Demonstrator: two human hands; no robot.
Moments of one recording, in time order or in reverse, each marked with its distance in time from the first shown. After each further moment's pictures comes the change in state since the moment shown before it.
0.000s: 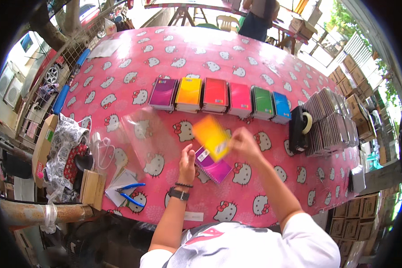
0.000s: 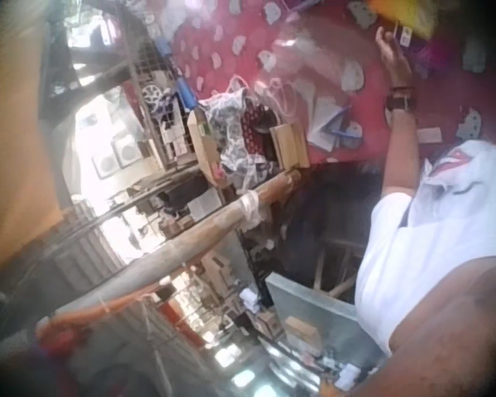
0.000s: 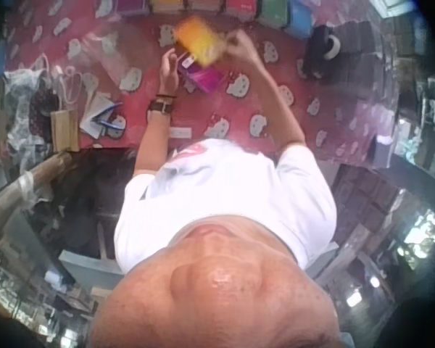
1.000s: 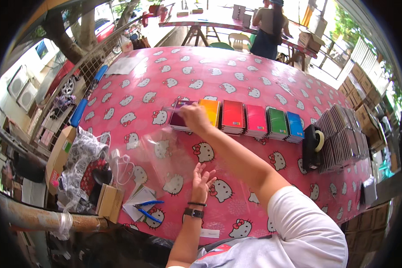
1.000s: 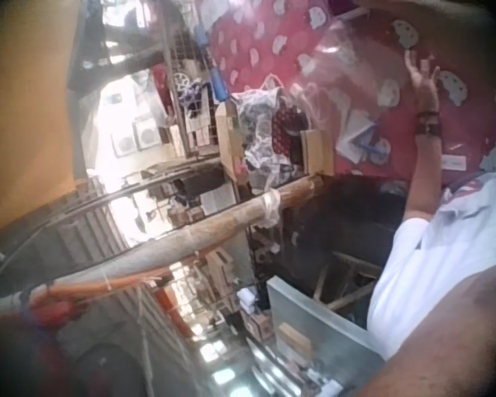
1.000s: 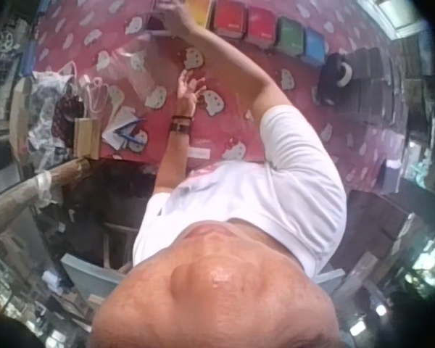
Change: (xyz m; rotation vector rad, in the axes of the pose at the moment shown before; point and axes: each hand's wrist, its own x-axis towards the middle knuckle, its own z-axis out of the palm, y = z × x) left_hand 0.002 0.026 -0.006 -0.550 -0.136 -0.409; right_hand 0.193 -0.086 0.151 -0.753 0.135 -0.605
